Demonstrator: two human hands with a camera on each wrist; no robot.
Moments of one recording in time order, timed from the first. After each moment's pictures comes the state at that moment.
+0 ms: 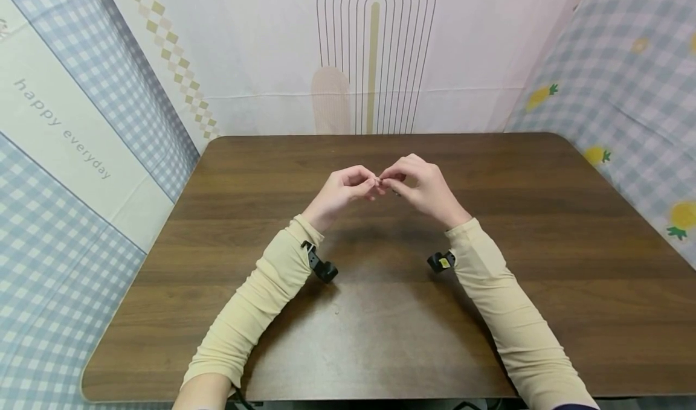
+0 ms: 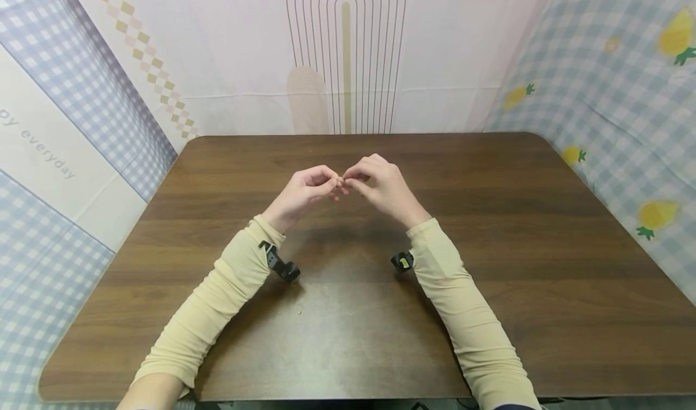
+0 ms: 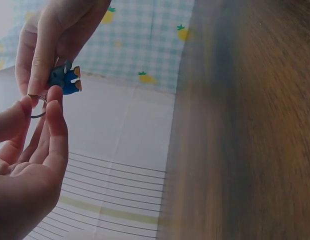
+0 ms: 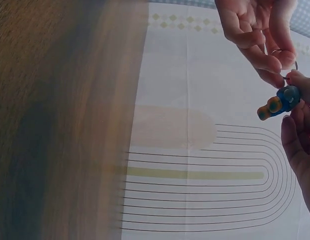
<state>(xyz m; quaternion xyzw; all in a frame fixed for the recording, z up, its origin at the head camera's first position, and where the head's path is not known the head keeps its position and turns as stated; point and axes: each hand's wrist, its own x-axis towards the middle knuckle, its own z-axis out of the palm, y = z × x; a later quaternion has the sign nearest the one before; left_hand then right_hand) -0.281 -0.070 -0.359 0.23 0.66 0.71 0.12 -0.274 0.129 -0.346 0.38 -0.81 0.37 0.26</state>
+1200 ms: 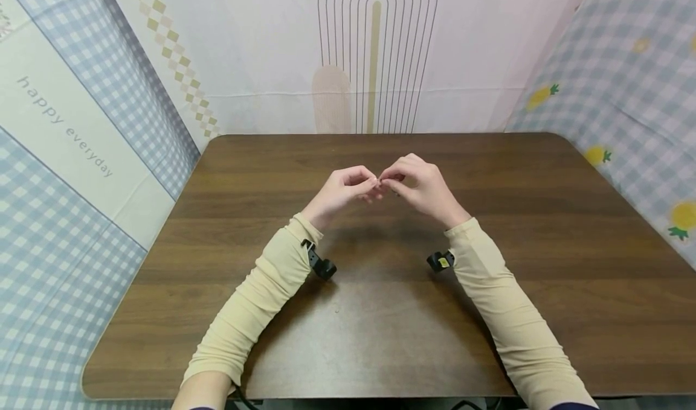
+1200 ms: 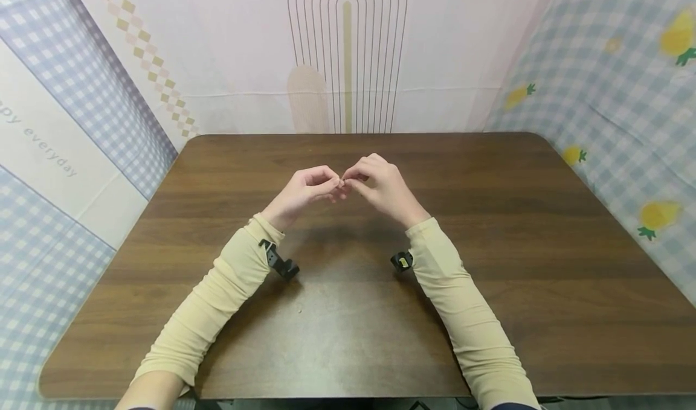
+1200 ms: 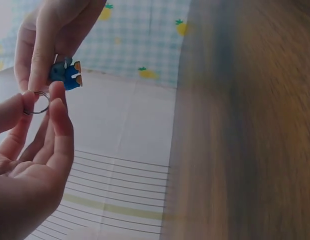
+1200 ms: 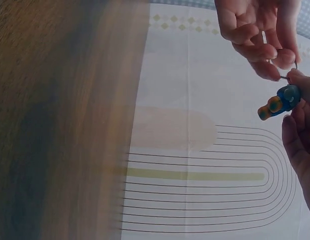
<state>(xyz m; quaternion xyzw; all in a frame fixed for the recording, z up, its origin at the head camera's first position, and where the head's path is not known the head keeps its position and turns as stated) -0.281 -0.072 -0.357 0.23 0.68 0.68 0.12 -0.275 0.127 -0.347 0.40 -0.80 0.35 0.27</state>
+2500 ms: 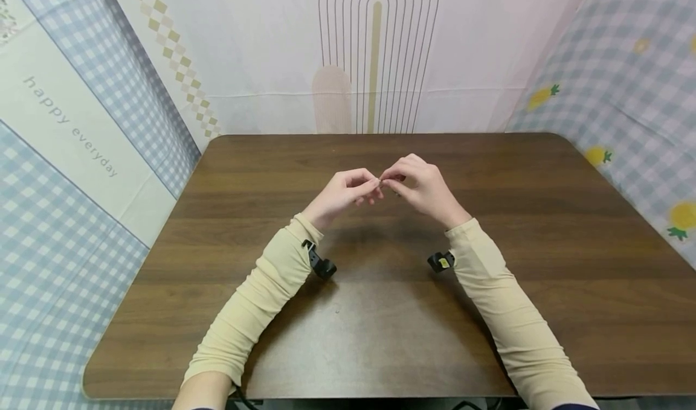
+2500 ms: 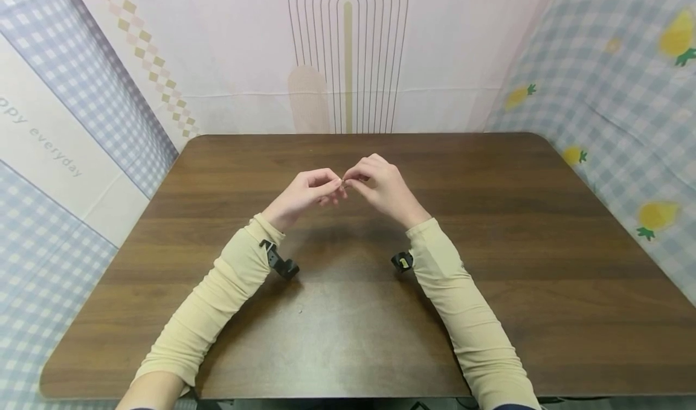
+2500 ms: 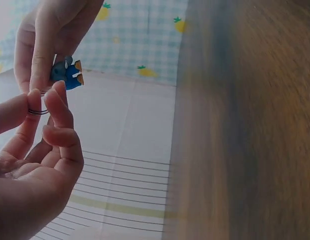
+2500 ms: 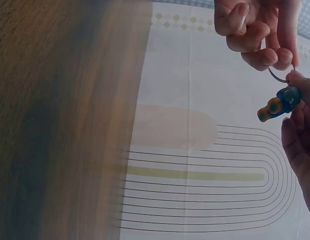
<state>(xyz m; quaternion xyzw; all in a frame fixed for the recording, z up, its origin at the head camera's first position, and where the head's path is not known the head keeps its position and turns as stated) -0.273 -0.079 -0.356 0.23 0.71 0.65 0.14 -0.264 0.120 -0.347 0.39 -0.80 0.34 0.28</state>
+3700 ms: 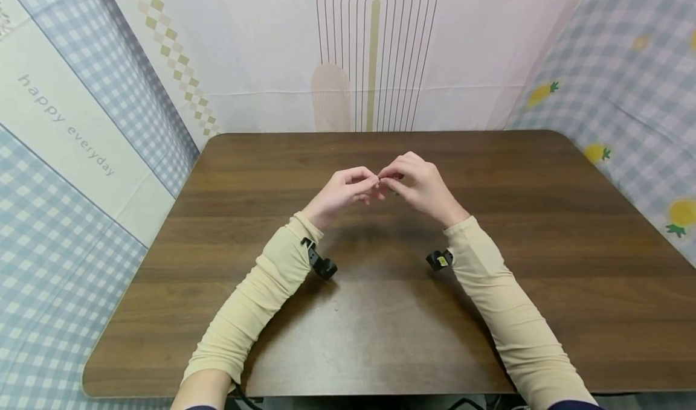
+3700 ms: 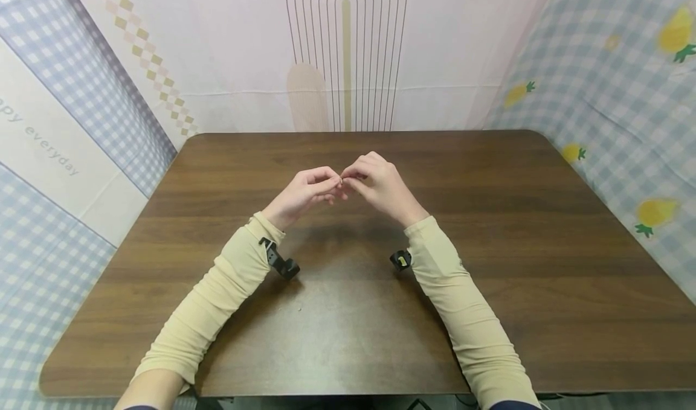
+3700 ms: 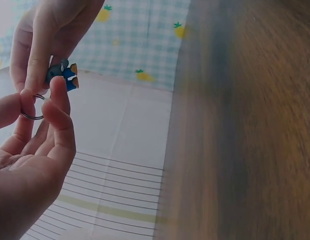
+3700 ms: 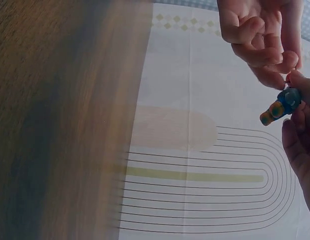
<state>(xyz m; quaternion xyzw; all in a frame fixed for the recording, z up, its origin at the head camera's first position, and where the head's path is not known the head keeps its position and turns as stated) -0.274 -0.077 -0.358 0.22 0.64 0.71 0.18 -0.263 0.118 -0.347 0.39 -0.81 0.34 0.28</state>
